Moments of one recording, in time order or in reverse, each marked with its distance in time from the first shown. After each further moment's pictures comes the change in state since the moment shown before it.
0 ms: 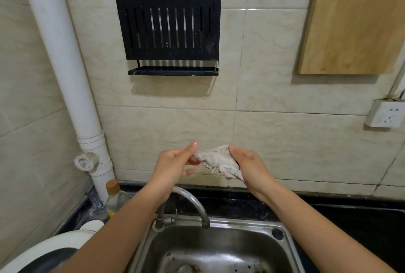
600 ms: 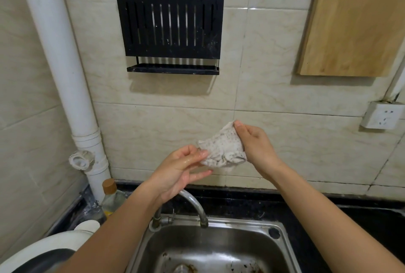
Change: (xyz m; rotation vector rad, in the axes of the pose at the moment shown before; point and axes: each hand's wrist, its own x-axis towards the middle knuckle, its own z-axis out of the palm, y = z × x) left_hand -0.004 0.004 -0.003 -0.357 -0.417 -0.130; right_hand -0.002 -0.055 -0.004 -0.141 0.094 -0.215
